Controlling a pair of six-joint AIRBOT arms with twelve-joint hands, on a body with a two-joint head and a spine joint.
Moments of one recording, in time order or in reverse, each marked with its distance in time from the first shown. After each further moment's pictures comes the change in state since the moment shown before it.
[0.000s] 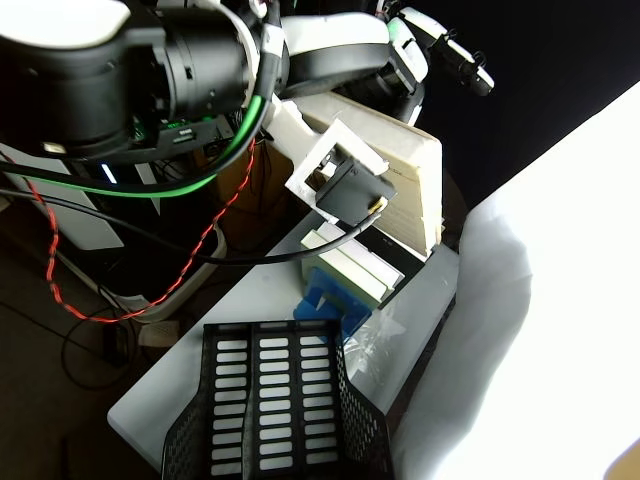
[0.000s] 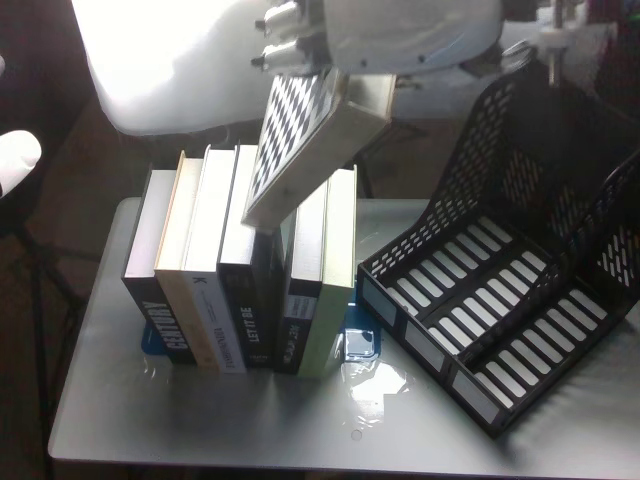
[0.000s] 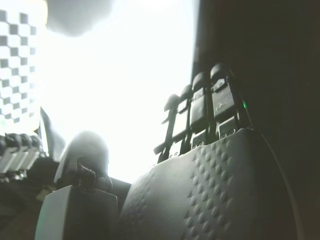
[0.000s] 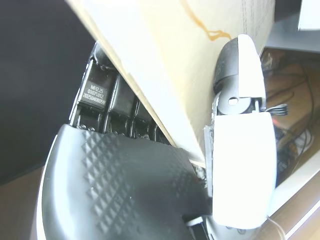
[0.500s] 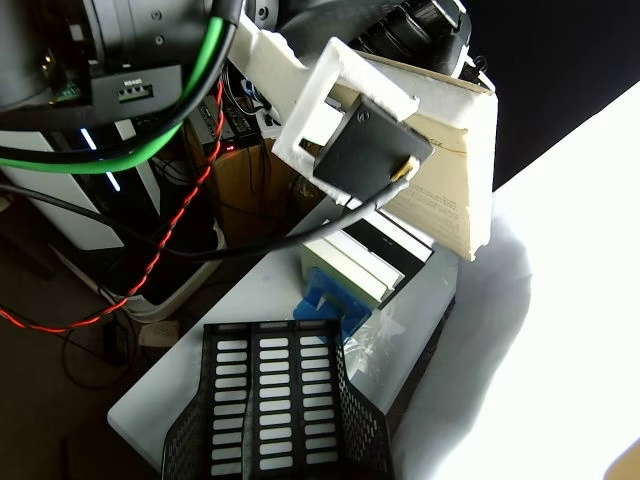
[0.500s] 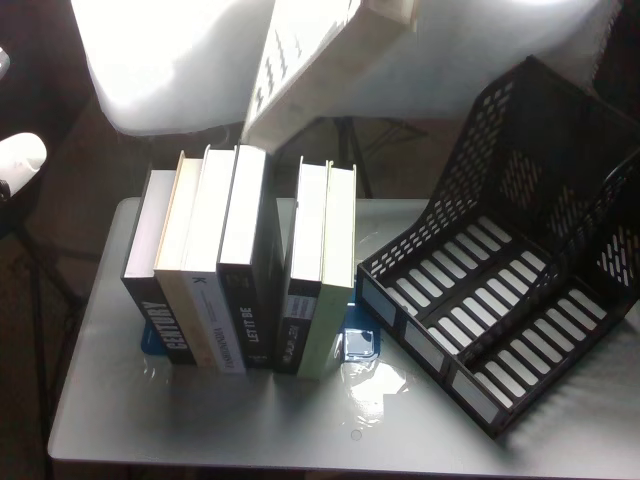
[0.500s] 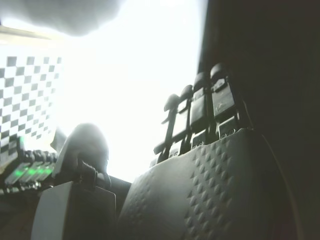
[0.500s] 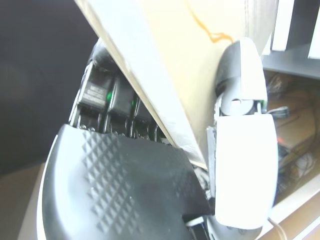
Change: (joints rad) left arm -0.010 -0.001 0.000 0.009 0.007 -0.001; right arm 0.150 0.061 -0.023 -0.039 0.005 0.003
